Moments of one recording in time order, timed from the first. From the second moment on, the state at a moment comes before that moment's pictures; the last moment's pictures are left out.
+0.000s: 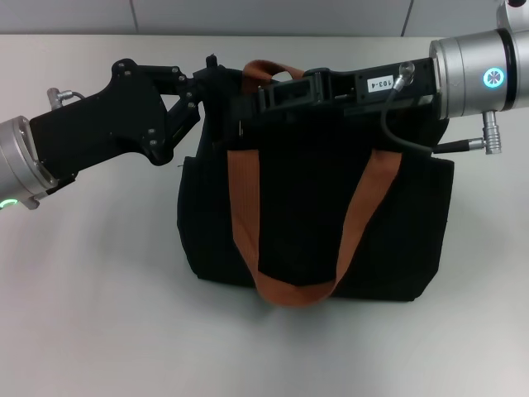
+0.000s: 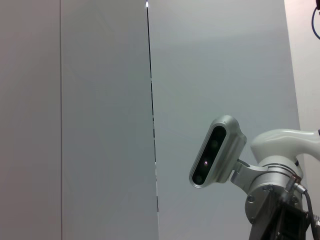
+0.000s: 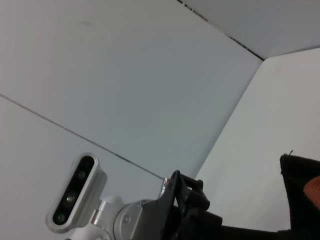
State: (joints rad) left arm -0.56 -2.07 0.49 0.44 1.78 1.78 -0.91; right arm 0.90 2.08 -0.78 -0.57 -1.96 -1.62 2.29
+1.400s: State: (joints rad) left arm -0.56 -2.07 0.49 0.44 1.78 1.79 -0.91; right arm 0.90 2.08 -0.84 -0.59 -1.95 -1.61 2.24
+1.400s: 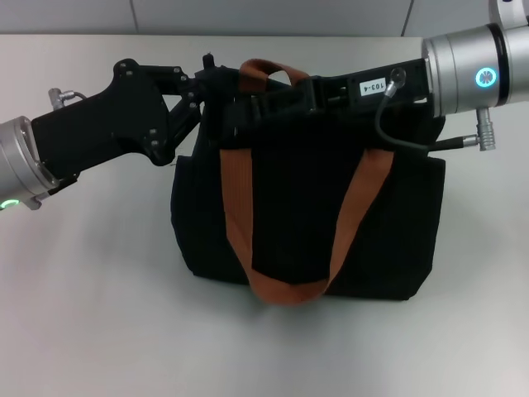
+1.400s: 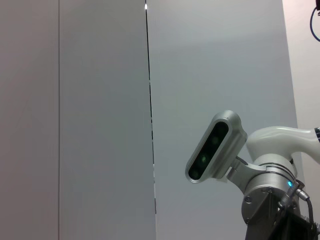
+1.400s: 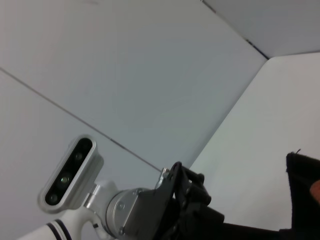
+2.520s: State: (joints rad) left arm -0.56 -2.07 0.49 0.44 1.78 1.80 -0.91; right arm 0.90 2.09 -0.87 -0.63 -1.92 -1.61 2.24
